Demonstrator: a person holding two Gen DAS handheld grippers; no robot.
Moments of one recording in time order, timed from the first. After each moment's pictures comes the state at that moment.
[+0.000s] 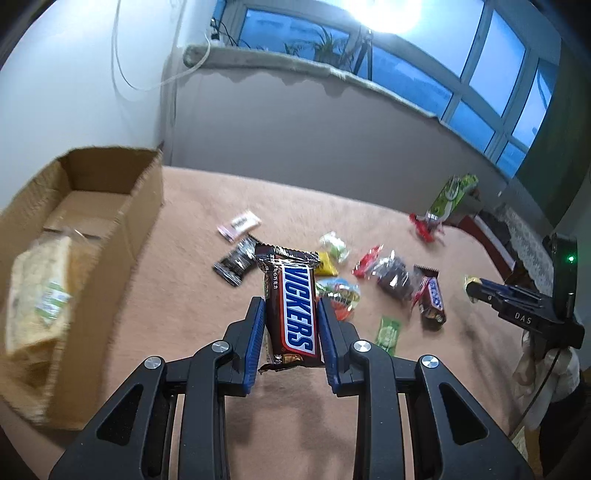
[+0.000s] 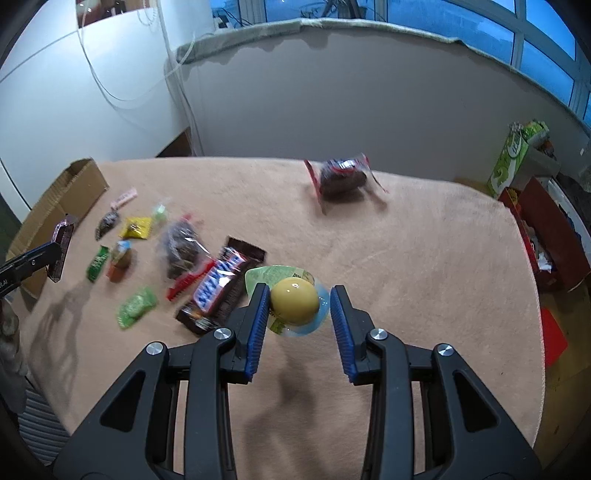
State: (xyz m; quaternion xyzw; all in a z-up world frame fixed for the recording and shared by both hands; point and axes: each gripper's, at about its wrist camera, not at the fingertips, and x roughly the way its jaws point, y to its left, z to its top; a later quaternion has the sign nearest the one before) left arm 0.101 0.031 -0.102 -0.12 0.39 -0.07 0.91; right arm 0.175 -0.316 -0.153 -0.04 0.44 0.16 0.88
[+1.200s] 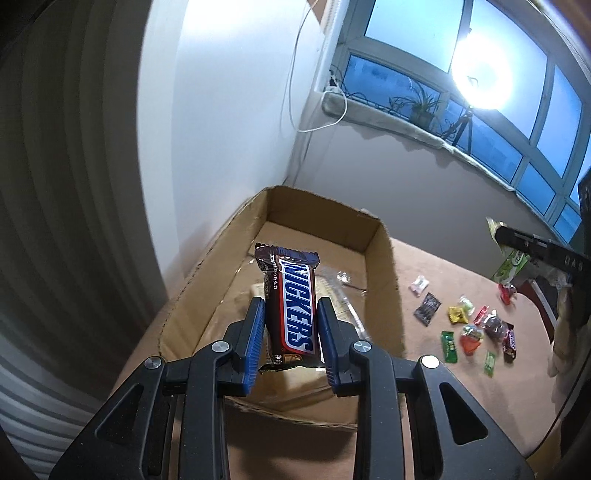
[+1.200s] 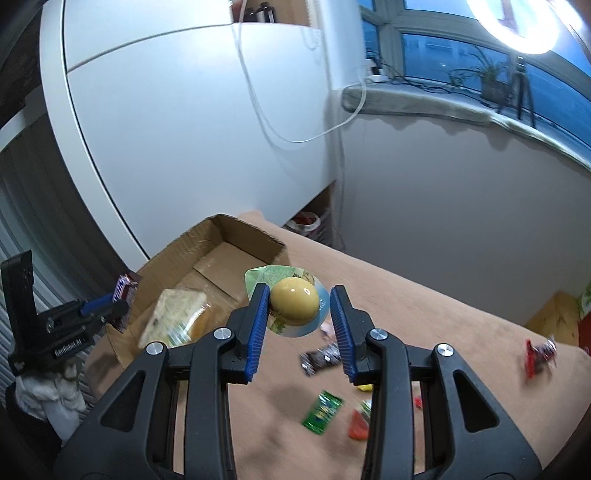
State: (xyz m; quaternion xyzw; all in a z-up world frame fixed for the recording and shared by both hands) left arm 0.045 0.214 -0.078 -0.15 0.34 0.08 0.92; right arm 0.186 -0.056 -0.066 -0.07 0.36 0.35 0.87
